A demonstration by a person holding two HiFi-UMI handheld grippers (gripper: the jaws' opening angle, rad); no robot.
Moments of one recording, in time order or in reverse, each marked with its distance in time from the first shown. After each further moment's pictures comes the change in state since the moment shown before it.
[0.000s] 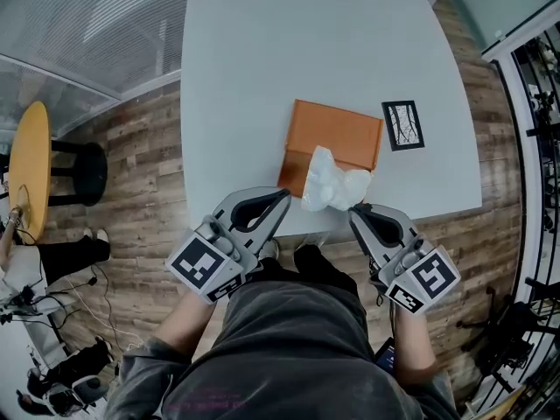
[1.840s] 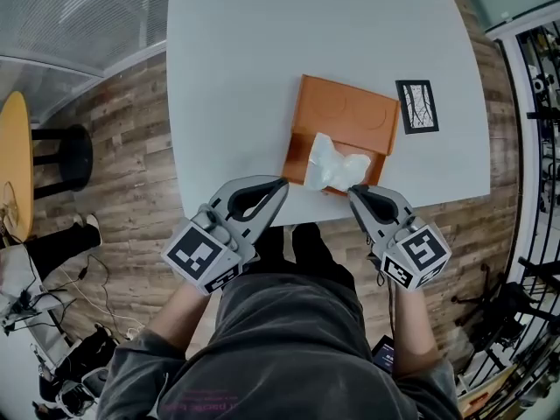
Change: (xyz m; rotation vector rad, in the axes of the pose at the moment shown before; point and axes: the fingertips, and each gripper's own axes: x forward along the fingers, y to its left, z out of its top) left arm 0.002 0.055 -0.048 -0.091 0.077 -0.027; right arm 0.062 -0.041 -0.072 0.028 0.214 -0.077
